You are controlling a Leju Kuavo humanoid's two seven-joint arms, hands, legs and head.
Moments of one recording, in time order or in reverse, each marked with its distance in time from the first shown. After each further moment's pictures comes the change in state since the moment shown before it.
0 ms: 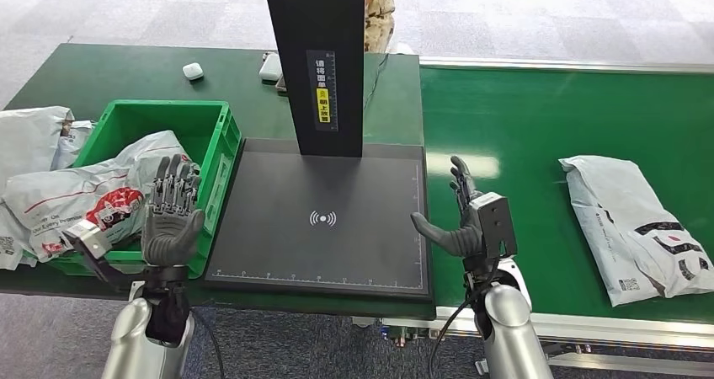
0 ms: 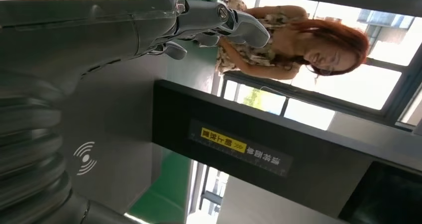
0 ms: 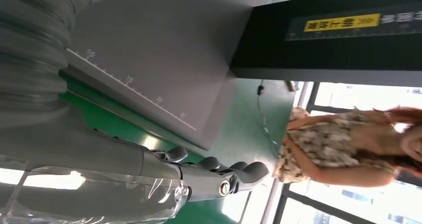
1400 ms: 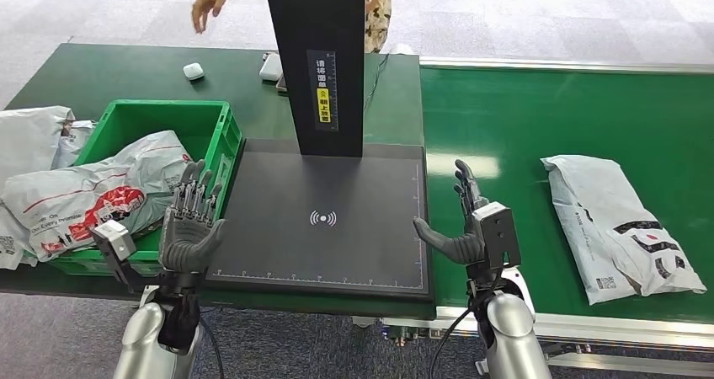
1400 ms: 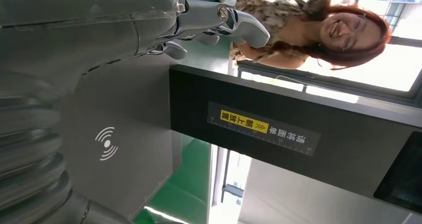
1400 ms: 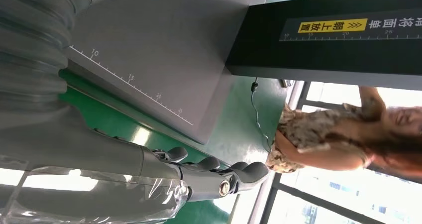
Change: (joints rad) left arm 0.026 -0.022 -0.037 -0.016 -0.086 -0.008 0.023; right arm 0.043 0.008 -0.011 -0.053 0.030 -0.001 -0.034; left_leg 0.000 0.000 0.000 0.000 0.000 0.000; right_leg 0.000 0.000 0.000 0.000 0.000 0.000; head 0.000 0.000
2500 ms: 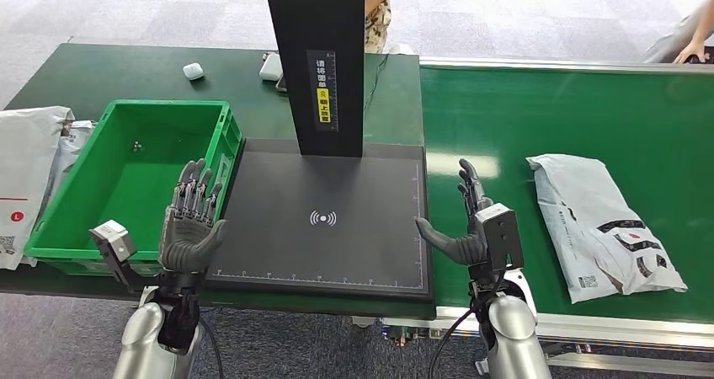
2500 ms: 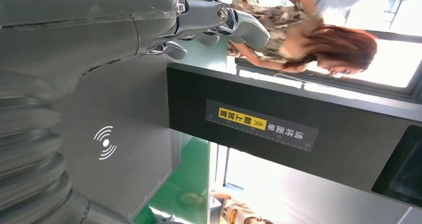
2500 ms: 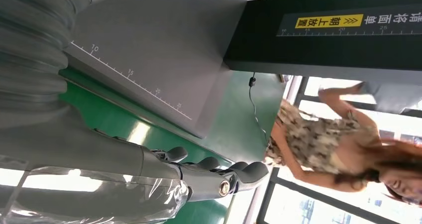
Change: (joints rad) left arm 0.000 0.000 0.000 -0.005 -0.010 -0.010 -0.006; right arm 0.012 0.012 -0.018 -0.025 0.021 0.001 -0.002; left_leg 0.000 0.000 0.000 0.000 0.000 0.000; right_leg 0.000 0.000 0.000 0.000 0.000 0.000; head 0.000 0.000
